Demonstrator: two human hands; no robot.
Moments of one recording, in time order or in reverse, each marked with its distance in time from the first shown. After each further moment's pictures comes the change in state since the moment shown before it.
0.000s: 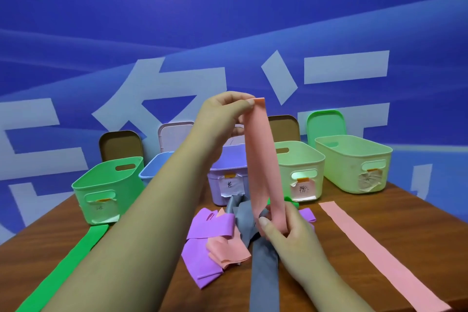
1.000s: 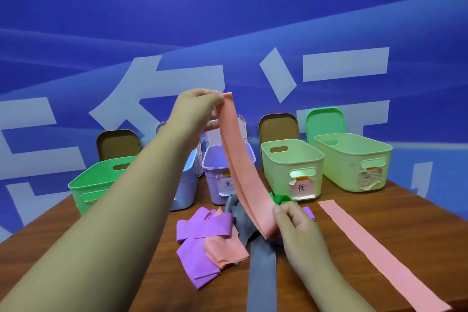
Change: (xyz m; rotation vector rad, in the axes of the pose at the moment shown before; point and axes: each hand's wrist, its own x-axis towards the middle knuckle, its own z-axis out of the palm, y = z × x) left_hand 0.021 0.001 -0.031 0.068 0.178 -0.063; right_hand 0.008 0.012 0.000 0.194 0.055 0.101
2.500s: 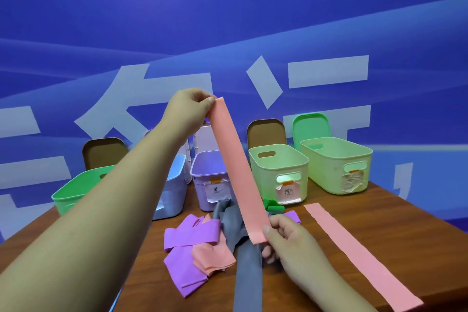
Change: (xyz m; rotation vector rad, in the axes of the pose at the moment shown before) left_hand 0.034 0.001 0.010 0.428 -0.025 0.239; right_hand -0.017 -0.028 -0.029 -0.057 -0.177 0.173
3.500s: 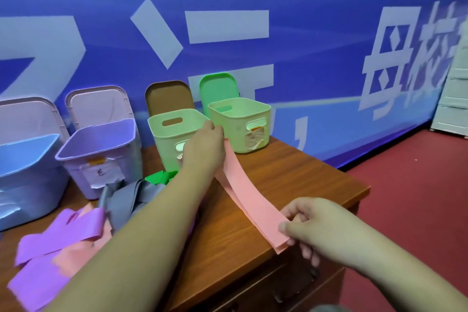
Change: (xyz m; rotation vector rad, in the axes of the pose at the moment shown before) left_hand -0.094 -0.035 0.310 0.666 -0.269 0.335; right_hand -0.091 0.021 -0.185 -0.391 0.074 0.352
